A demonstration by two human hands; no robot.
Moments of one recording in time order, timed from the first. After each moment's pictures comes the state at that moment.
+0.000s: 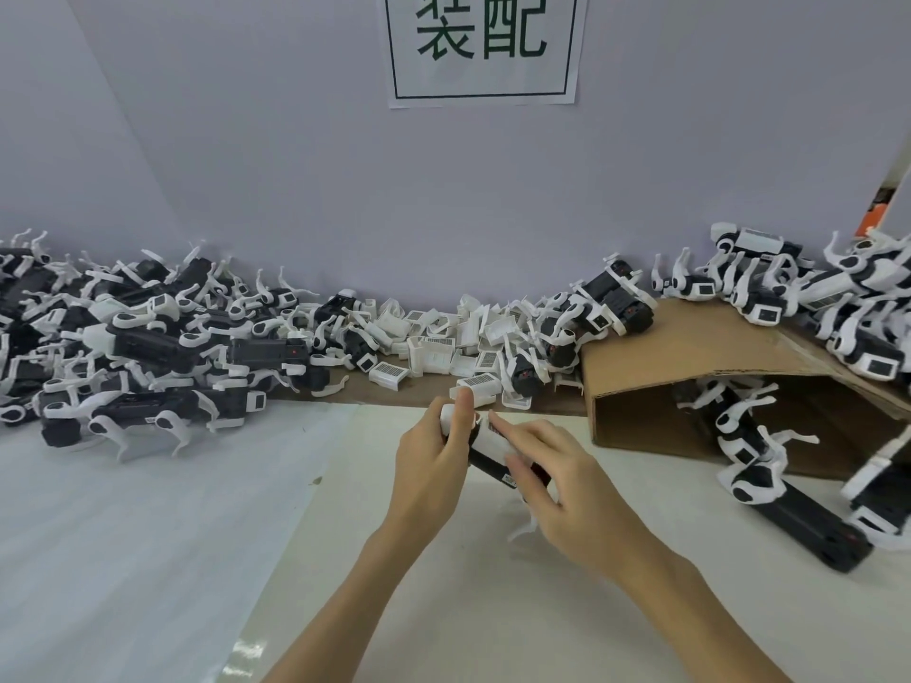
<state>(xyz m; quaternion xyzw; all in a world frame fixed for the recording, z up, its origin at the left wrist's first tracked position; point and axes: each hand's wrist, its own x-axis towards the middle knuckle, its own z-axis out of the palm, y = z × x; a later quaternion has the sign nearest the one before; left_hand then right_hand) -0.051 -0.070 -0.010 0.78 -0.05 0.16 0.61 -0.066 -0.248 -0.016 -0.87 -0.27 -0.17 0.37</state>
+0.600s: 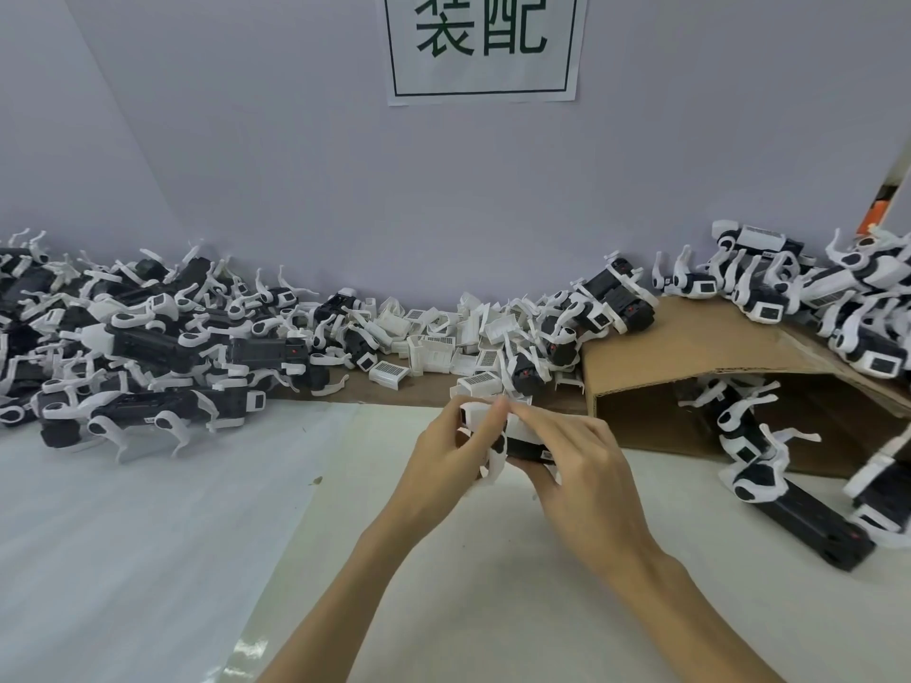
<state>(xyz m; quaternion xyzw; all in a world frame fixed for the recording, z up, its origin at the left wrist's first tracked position) -0.054 -0.070 0.002 0.75 -0.10 0.03 0.65 -0.065 -0.245 -0.017 -0.87 -0.22 -0.38 0.23</state>
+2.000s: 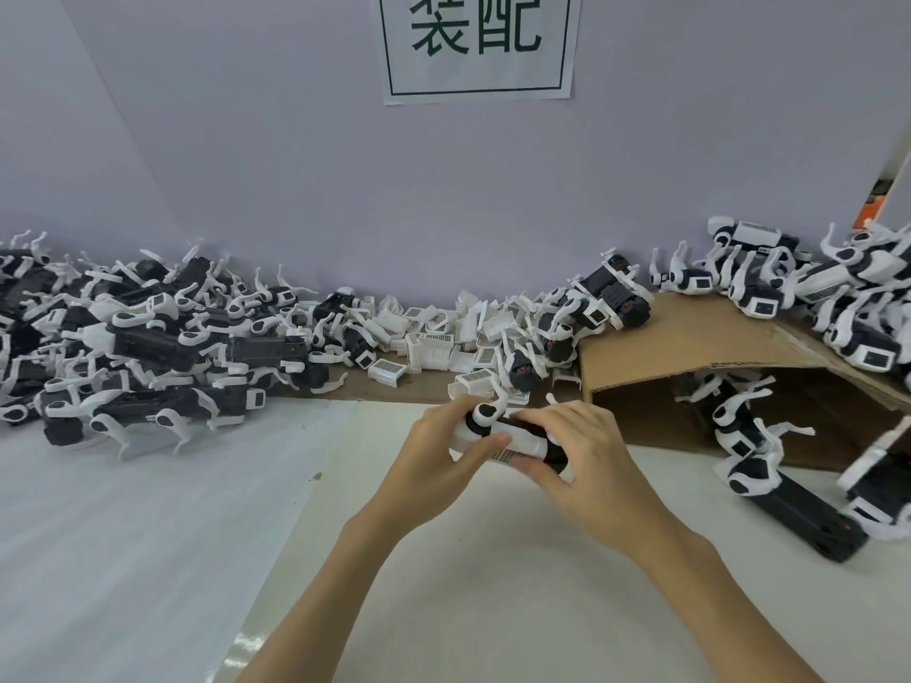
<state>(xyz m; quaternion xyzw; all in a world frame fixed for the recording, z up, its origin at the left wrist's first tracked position) -0.046 -0.053 -0.007 0.83 -0.25 0.14 0.48 -0.052 -0.269 -0.013 -0.90 -0.26 -0.26 0.25</state>
